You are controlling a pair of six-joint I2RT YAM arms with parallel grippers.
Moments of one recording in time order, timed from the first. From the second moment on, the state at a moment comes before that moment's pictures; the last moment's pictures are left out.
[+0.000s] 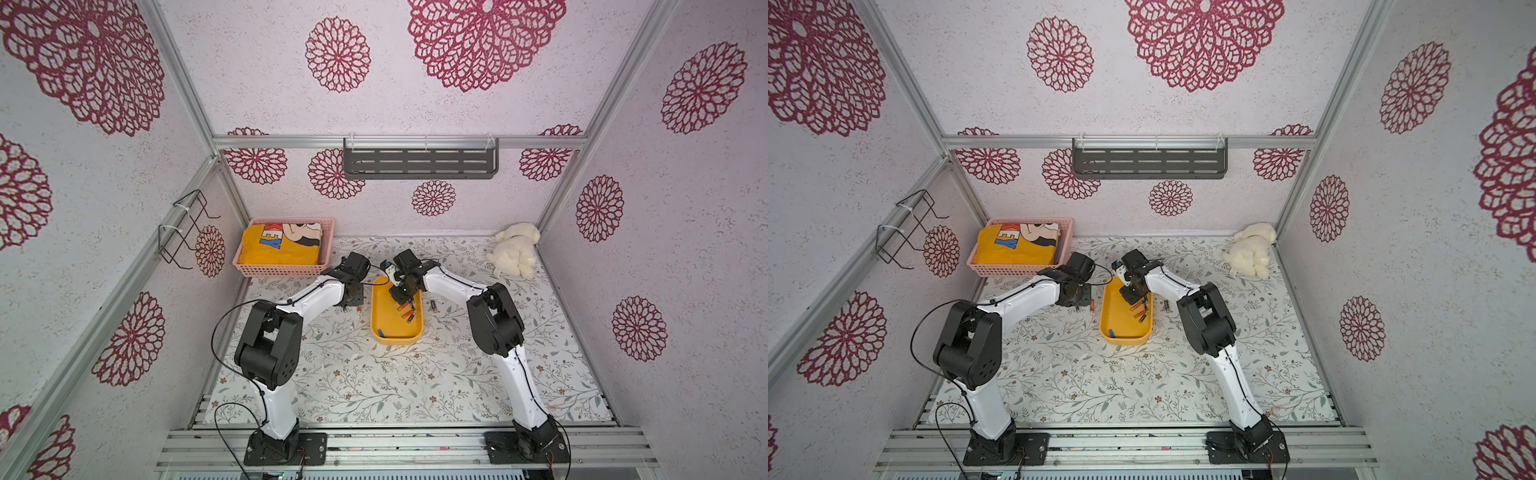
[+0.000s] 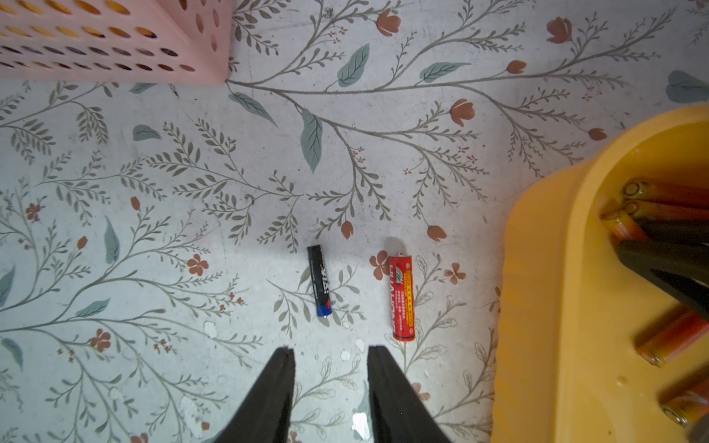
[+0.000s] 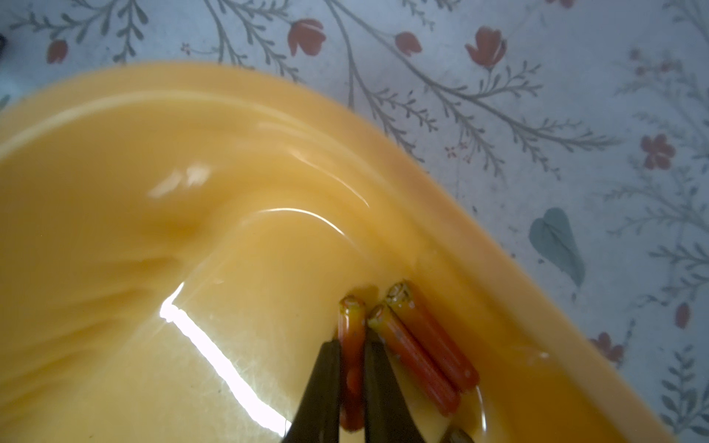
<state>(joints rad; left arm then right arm) -0.42 1.87 1.35 -0.65 -0.32 -0.43 0.62 2.34 1.89 -0.64 -0.08 -0.15</state>
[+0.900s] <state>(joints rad) -0.52 1.77 1.45 -0.68 -0.42 -0.45 0.45 1.86 1.48 -0.48 -0.11 0.19</state>
